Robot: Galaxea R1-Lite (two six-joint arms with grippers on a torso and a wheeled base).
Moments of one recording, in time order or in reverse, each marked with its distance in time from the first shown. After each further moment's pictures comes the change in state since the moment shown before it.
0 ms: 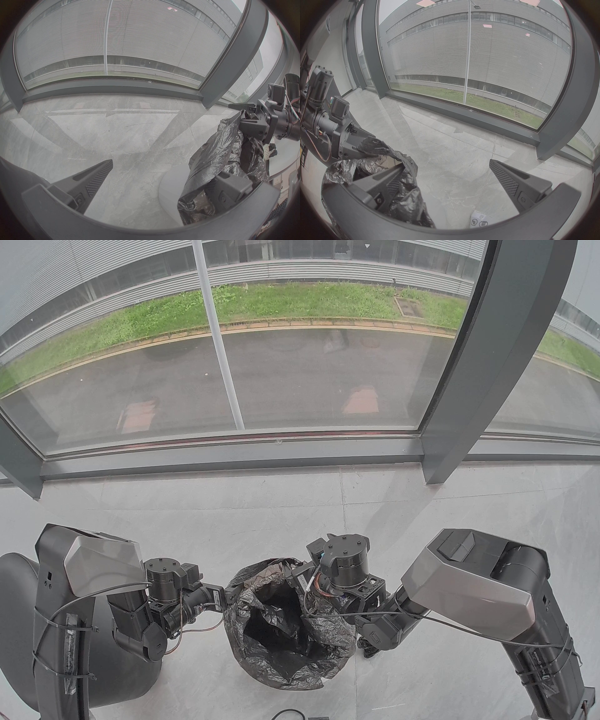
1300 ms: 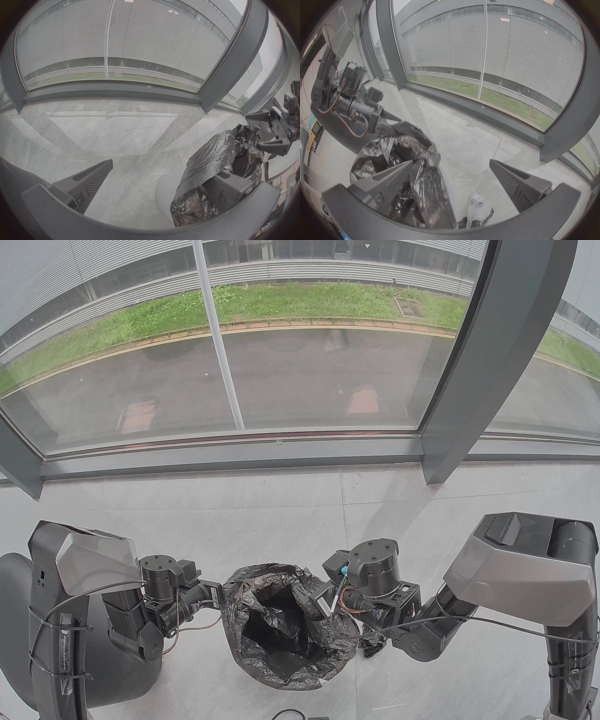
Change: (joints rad) left arm -0.003 -0.040 0.033 -0.019 0.000 -0.013; right arm 0.013 -0.216 0.313 0.030 0.124 -0.048
